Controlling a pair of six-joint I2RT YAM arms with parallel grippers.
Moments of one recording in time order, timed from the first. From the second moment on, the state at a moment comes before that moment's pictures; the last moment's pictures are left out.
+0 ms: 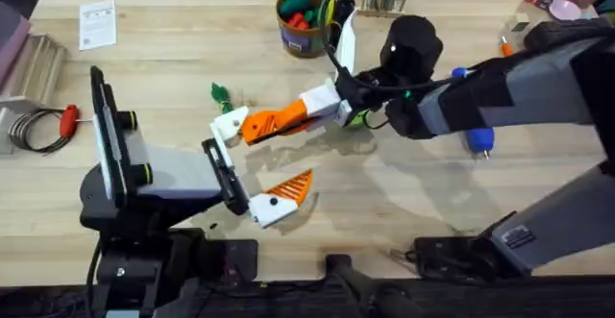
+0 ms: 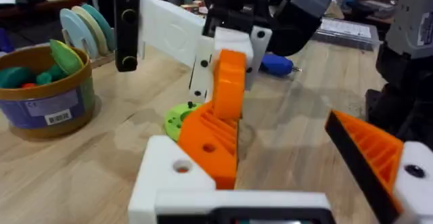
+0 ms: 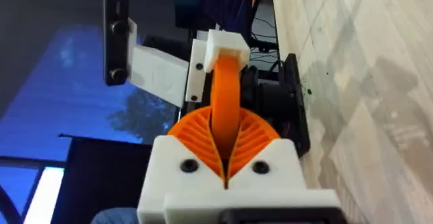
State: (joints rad) left arm 0.00 0.01 0.01 -0.12 1.11 0.03; right arm 0.51 1.82 0.68 1.08 -1.42 1.31
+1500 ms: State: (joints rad) left arm 0.00 0.01 0.01 -0.12 1.11 0.02; right arm 0.51 1.80 0.69 0.97 -1.38 1.32
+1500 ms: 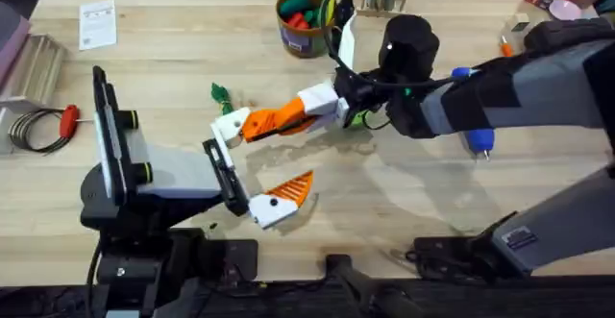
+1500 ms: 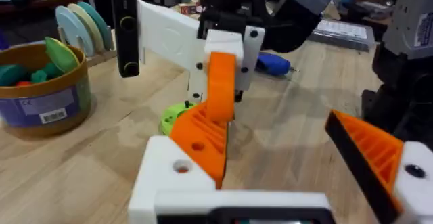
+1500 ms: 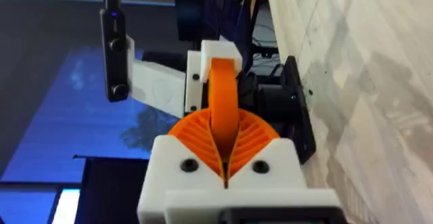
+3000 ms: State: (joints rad) left arm -0.01 0.01 0.01 -0.13 1.17 0.03; right arm 0.51 1.66 0.54 1.02 -1.52 1.25
